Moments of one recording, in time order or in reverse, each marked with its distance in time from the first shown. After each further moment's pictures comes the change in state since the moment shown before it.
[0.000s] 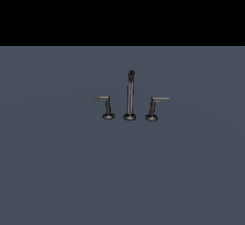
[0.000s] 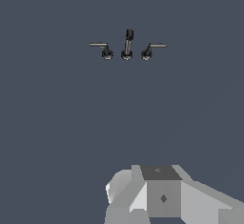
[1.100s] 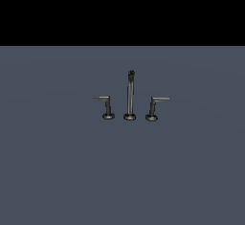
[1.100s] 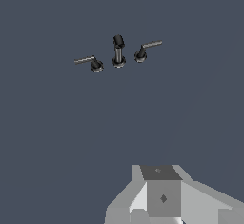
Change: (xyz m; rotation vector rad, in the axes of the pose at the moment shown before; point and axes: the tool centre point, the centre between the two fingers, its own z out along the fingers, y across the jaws) arm 0.056 -0.017 0.066 -0.002 -0.007 0.244
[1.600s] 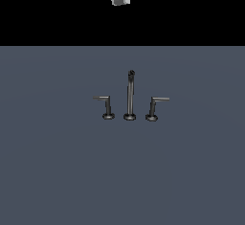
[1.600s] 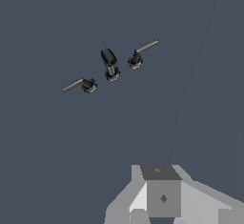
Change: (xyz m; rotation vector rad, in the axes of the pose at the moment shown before) arm 0.060 -0.018 0.070 -0.002 -0.008 0.256
